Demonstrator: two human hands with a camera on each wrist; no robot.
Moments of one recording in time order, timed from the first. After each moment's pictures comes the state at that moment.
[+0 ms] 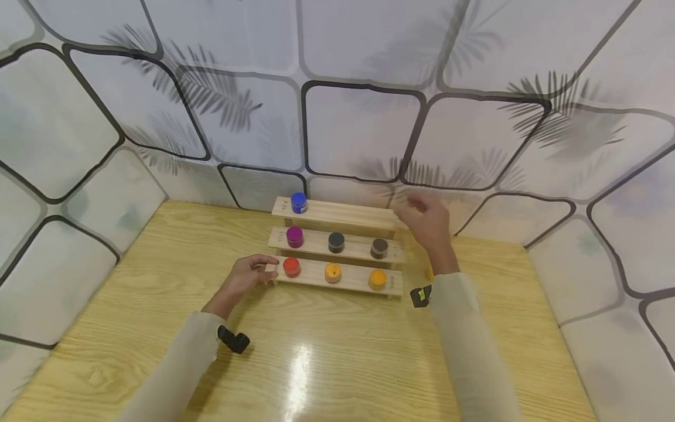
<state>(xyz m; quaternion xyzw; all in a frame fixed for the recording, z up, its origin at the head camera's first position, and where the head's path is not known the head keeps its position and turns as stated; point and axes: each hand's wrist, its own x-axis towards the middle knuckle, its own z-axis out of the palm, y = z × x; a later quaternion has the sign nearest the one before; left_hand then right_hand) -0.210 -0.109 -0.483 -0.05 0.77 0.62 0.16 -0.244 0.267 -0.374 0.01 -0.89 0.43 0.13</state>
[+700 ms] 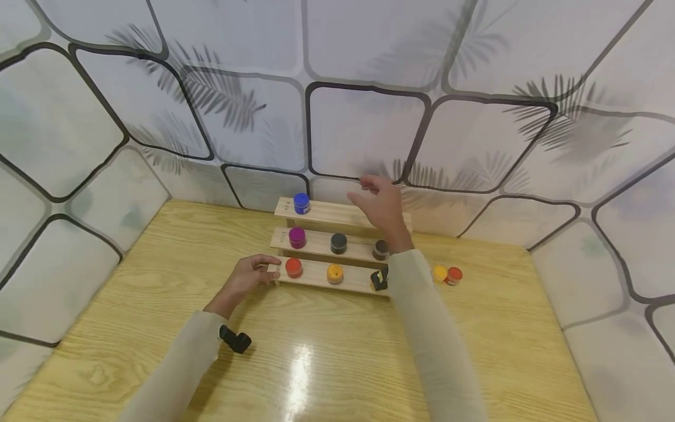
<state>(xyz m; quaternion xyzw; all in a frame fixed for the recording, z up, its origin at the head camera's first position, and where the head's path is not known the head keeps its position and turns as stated) -0.210 -0.110 -0.480 -0.04 0.76 0.63 0.16 -0.277 0.183 -0.355 0.08 -0.87 0.47 0.10</state>
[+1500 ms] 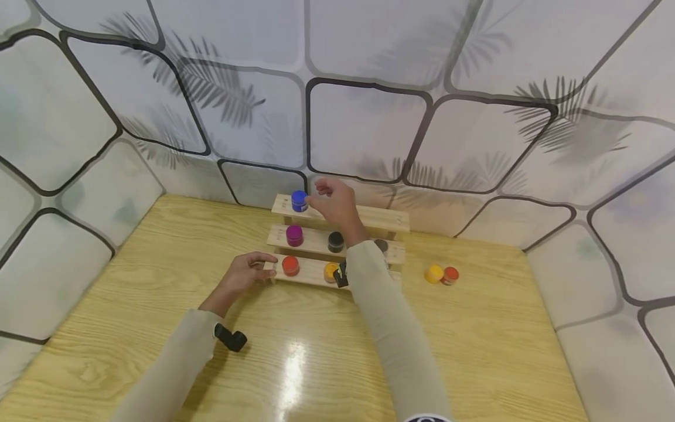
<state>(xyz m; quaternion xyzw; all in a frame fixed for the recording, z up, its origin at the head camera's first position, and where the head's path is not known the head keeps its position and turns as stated) -0.210 -0.111 -0.483 -0.04 0.77 0.62 0.16 -0.294 0.112 -0.372 0.10 -0.87 0.48 0.04</state>
